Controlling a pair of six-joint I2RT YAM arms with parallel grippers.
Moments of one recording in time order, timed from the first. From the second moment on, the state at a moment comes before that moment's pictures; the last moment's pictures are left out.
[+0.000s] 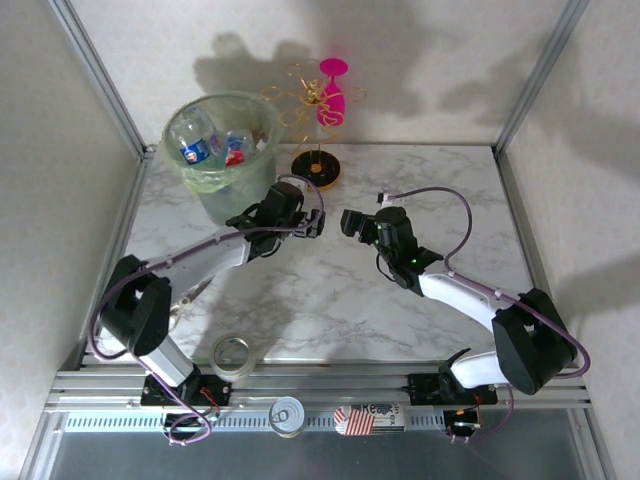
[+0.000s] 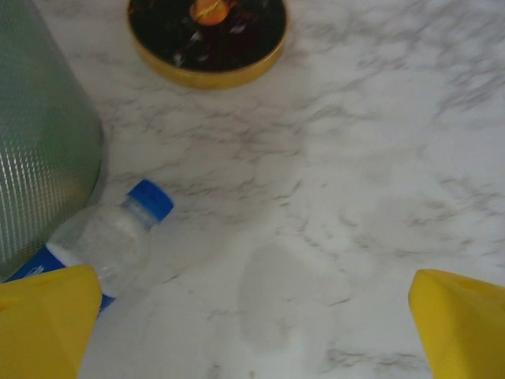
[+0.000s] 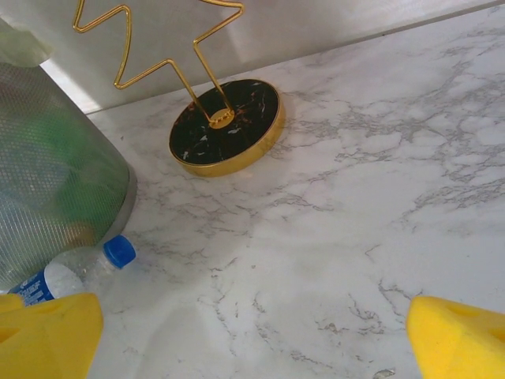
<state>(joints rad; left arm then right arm) -0.61 1.65 1.17 -0.25 -0.24 -0.31 0.62 1.37 0.76 0.18 0.26 0.51</state>
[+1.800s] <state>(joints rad) -0.56 1.92 1.40 -0.48 -0.45 -0.22 0.60 1.36 0.72 0.18 0.27 0.51</state>
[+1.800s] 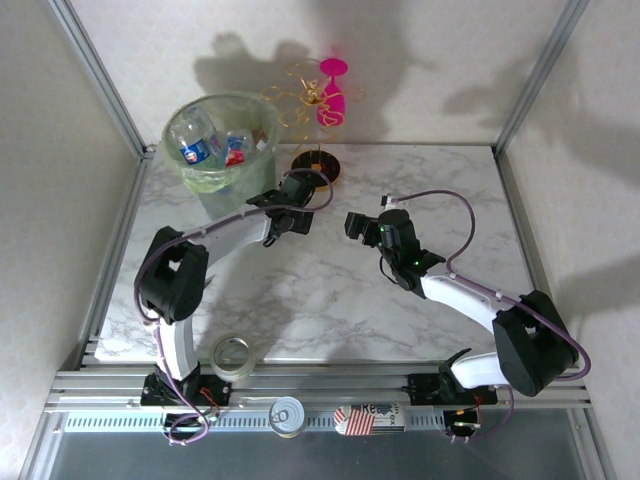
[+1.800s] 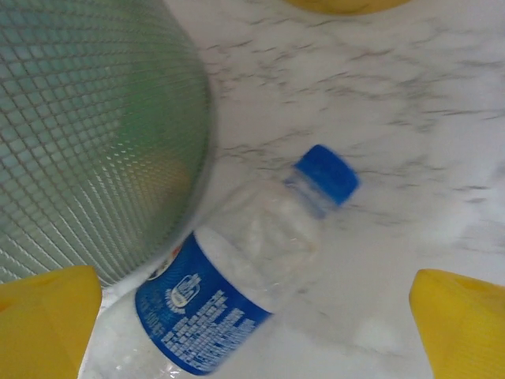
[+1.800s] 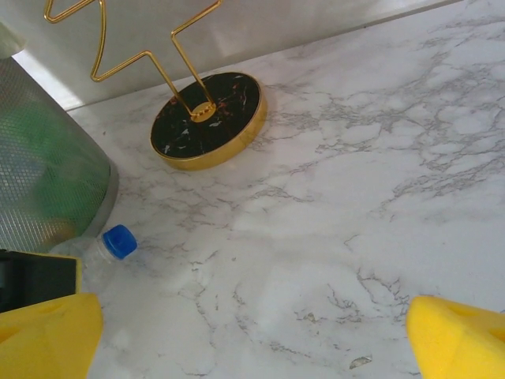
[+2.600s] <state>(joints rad) -0.55 2.09 1.44 -0.50 -0.45 -0.14 0.59 1.33 0.71 0.18 0.28 0.51</state>
